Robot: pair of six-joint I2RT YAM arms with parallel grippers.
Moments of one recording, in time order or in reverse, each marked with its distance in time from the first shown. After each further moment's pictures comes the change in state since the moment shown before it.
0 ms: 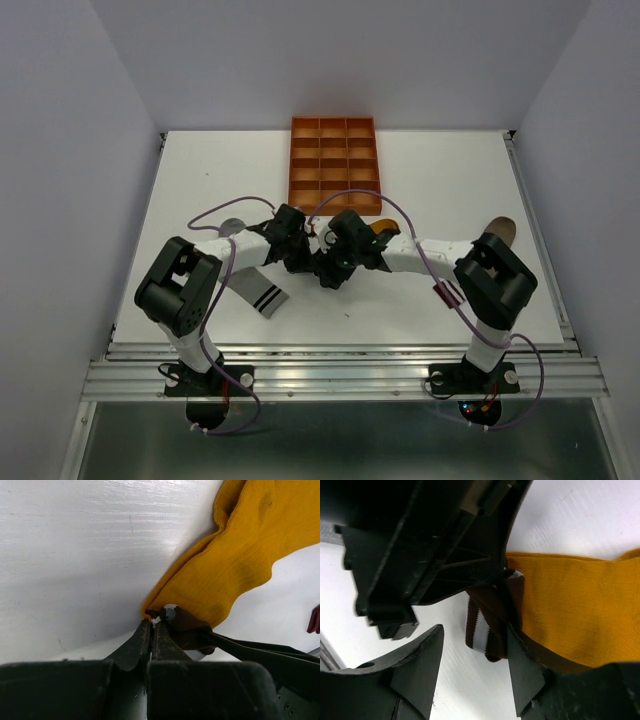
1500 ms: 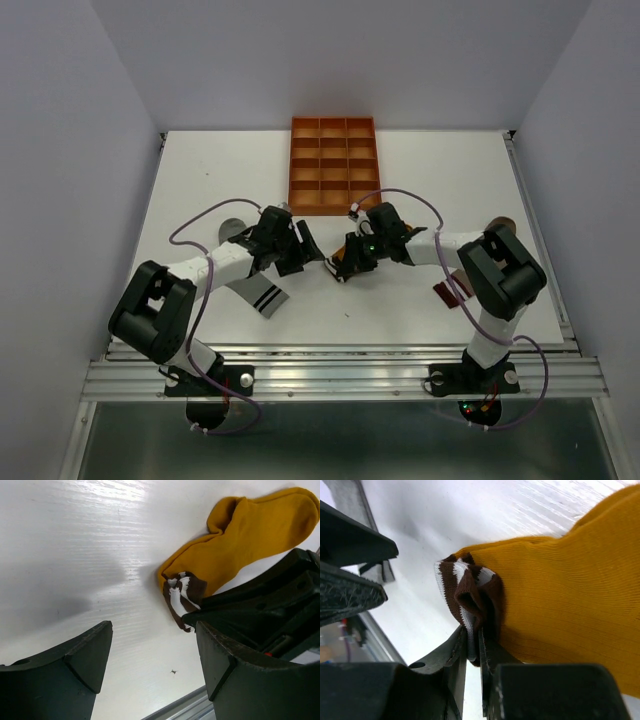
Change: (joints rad) left arm 0.025 -0.195 -0.111 0.069 -0.008 -0.079; right arm -0.230 0.011 -0.164 0.206 -0.244 0.480
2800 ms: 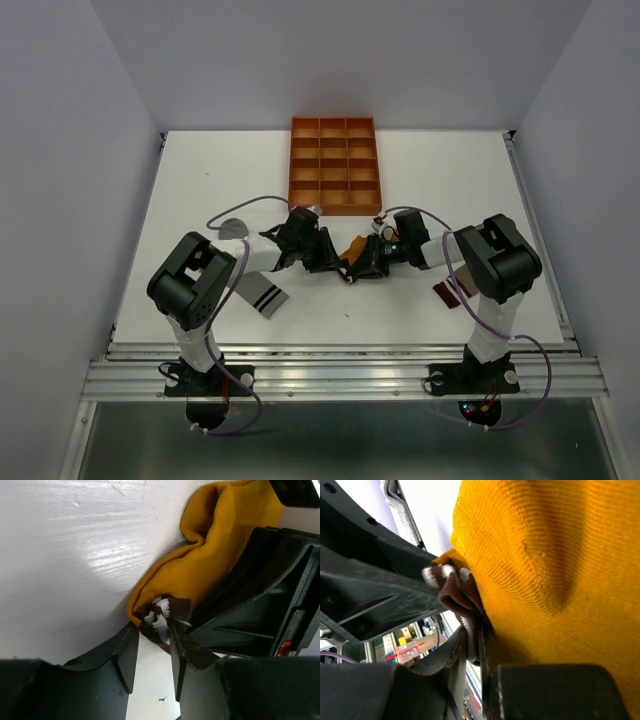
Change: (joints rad) left arm -0.094 0.253 0.095 0.185 0.100 0.029; right arm -0.203 0.116 -0.154 0.313 -0.333 0.375
